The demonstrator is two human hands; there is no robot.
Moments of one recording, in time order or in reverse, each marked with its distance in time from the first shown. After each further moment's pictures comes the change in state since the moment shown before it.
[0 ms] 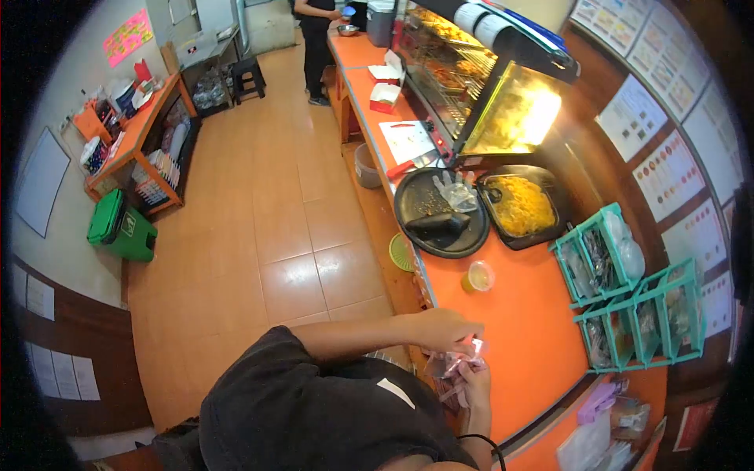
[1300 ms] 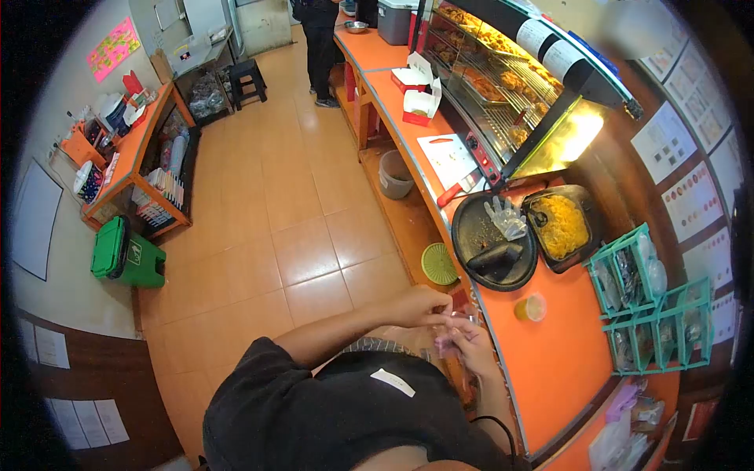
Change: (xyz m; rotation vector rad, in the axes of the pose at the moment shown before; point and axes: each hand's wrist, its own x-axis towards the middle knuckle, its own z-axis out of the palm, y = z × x) left_hand -0.162 -0.134 -0.183 -0.101 0.115 -0.114; right_hand 0.154 0.057 0.215 -0.433 -0.291 0.059
